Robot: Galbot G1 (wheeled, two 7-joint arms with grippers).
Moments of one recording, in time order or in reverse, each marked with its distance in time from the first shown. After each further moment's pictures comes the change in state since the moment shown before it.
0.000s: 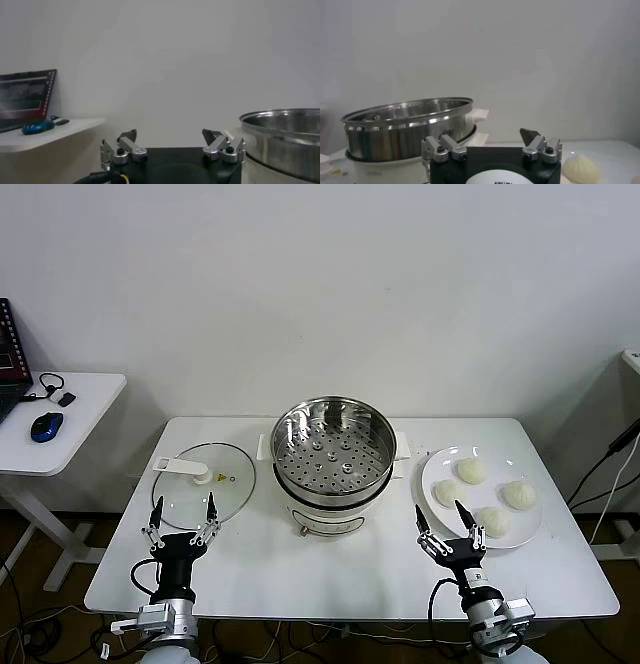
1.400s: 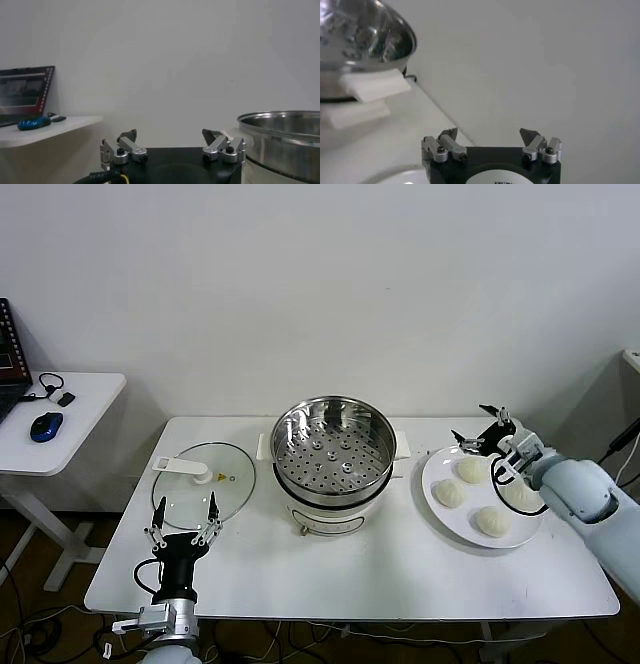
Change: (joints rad) left arm -0.003 0.015 0.009 0.018 -0.032 -0.019 0.001; right arm 1.106 -0.716 -0.727 -0.412 -0.013 -0.455 -0.355
